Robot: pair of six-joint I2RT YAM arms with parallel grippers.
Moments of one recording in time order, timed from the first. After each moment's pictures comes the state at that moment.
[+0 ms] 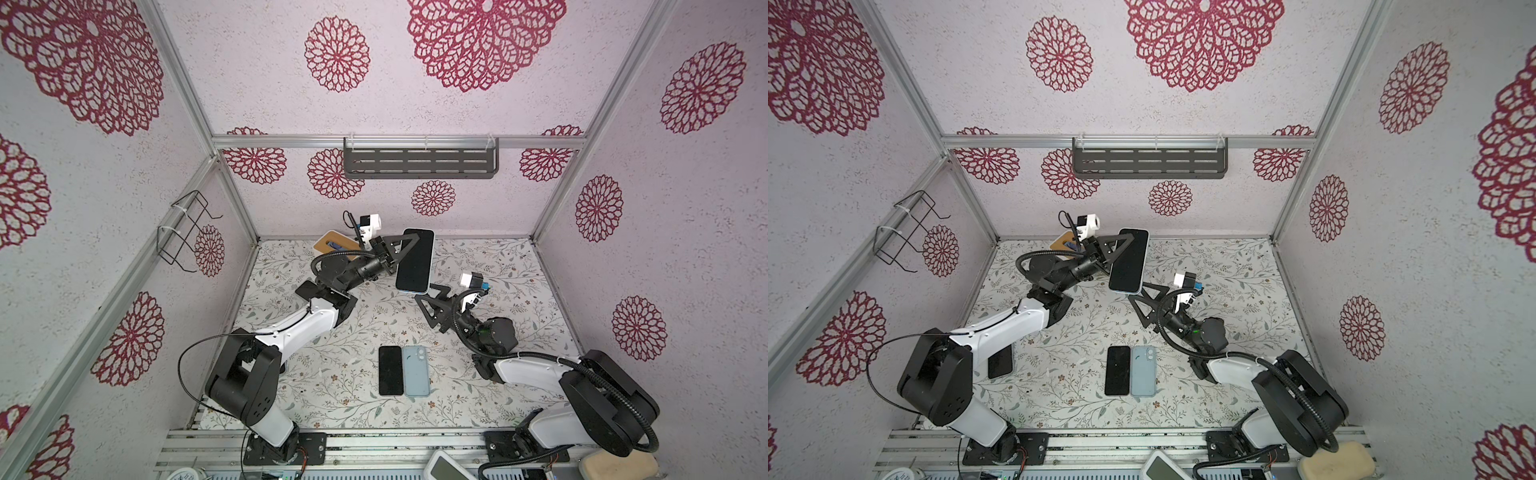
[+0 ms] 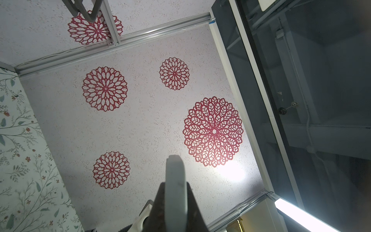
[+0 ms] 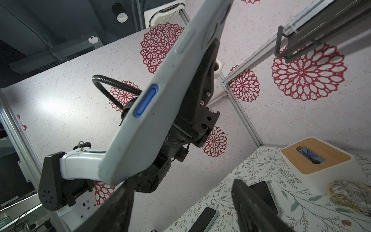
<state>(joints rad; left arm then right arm) -0.51 1.62 1.10 0.98 0.59 -1.56 0.67 1.40 0.47 1.46 -0.40 0.83</state>
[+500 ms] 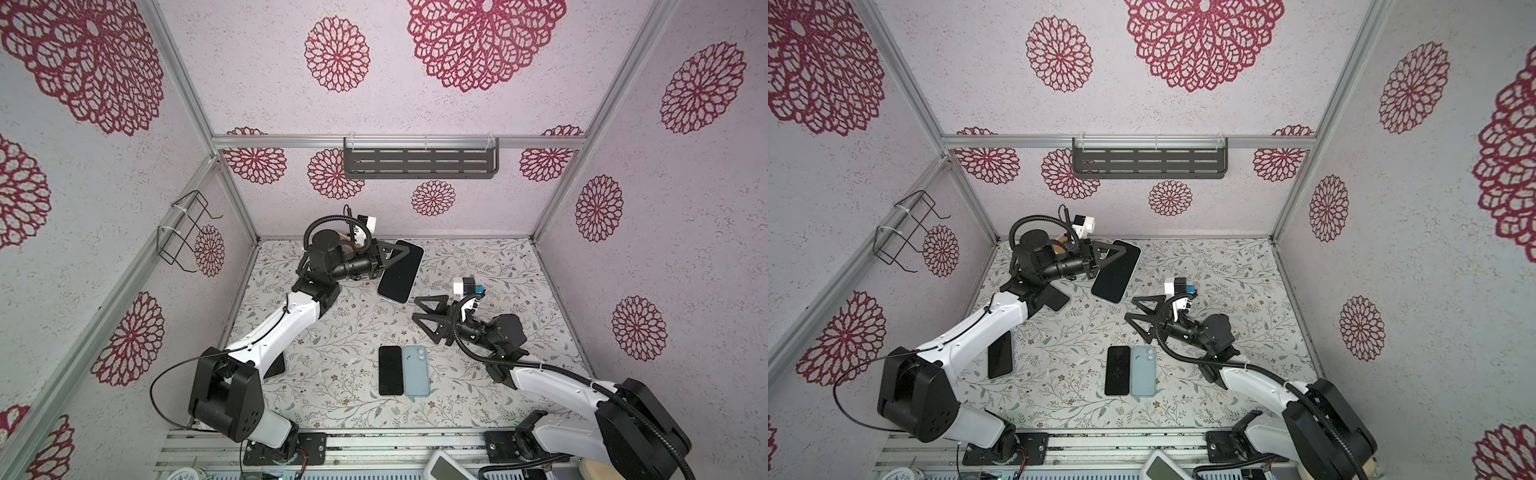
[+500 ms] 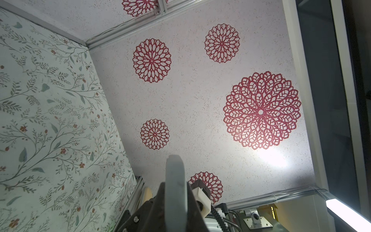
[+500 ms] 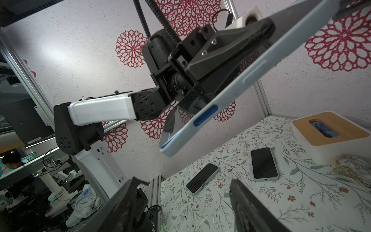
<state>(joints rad) -0.43 1.50 1.22 0.33 0.83 -1.25 0.64 1.19 0.47 1.05 -0.64 0.67</state>
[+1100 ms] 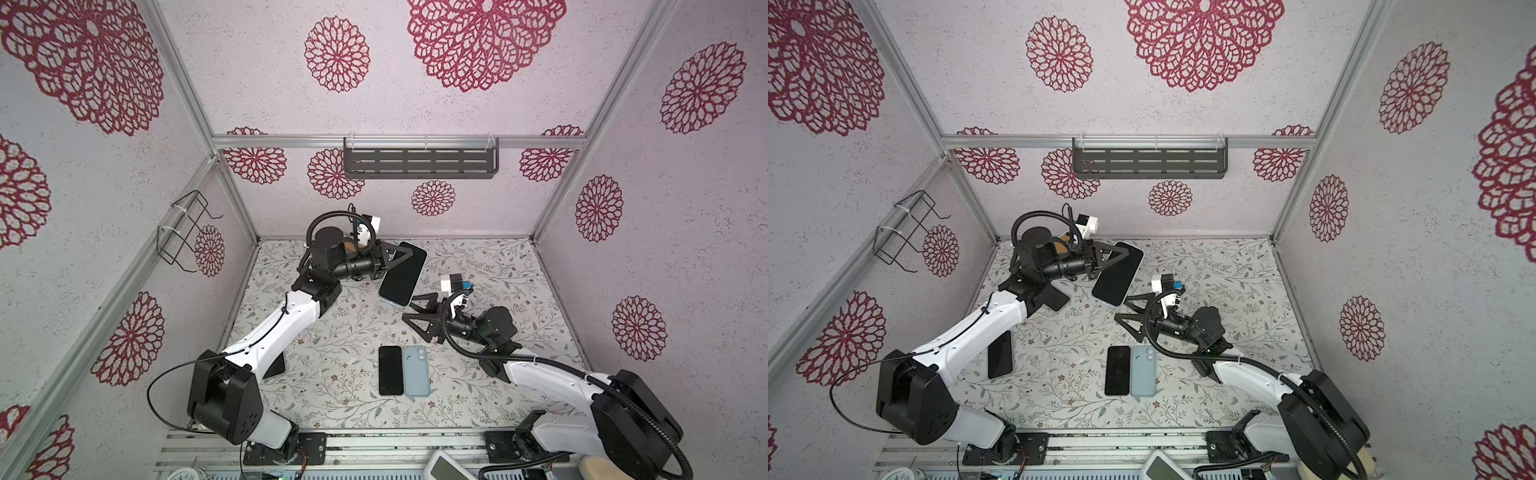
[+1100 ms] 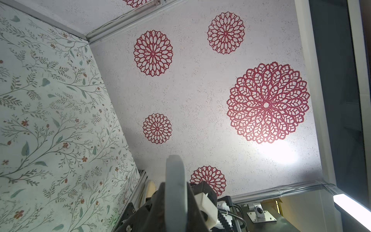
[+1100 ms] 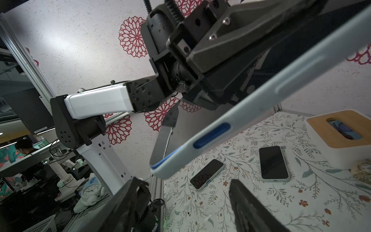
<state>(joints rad) -0.45 1.50 1.24 0.26 0.84 -1.21 0.68 1.27 0.56 1.04 -0.66 0.66</state>
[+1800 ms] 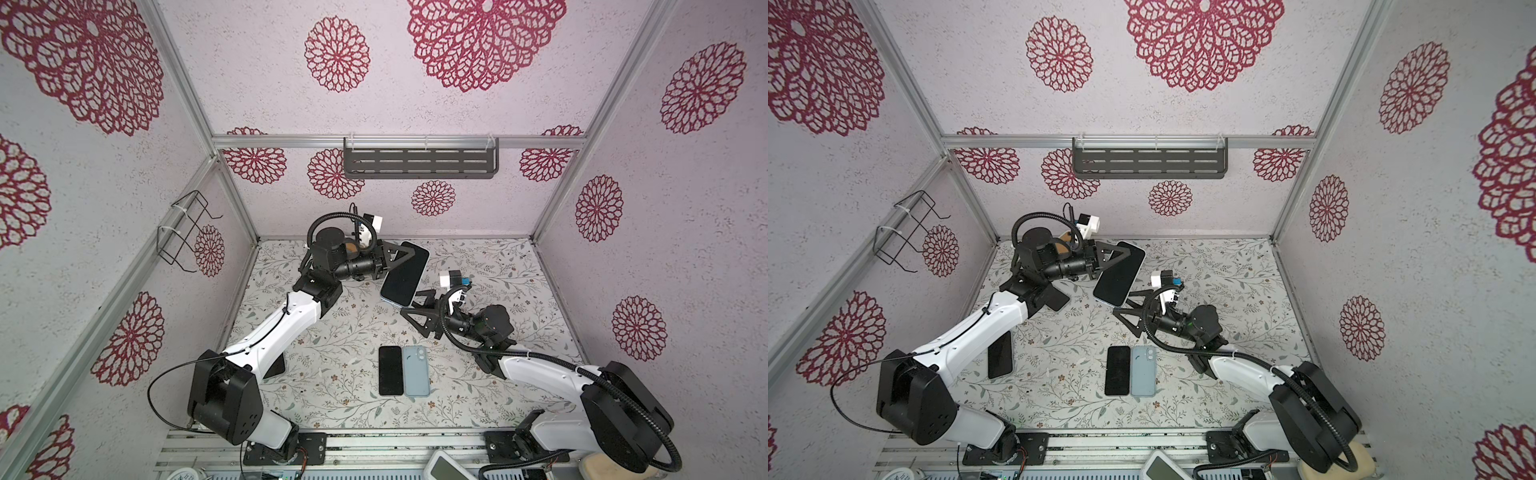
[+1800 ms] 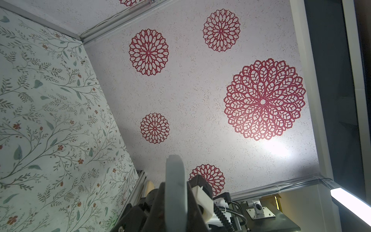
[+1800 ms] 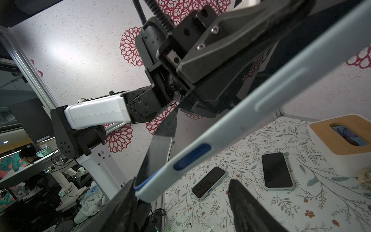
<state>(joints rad) -0.46 1.50 1.24 0.29 0.84 -1.21 0.68 1.32 0.58 1.10 -0.64 0.70</state>
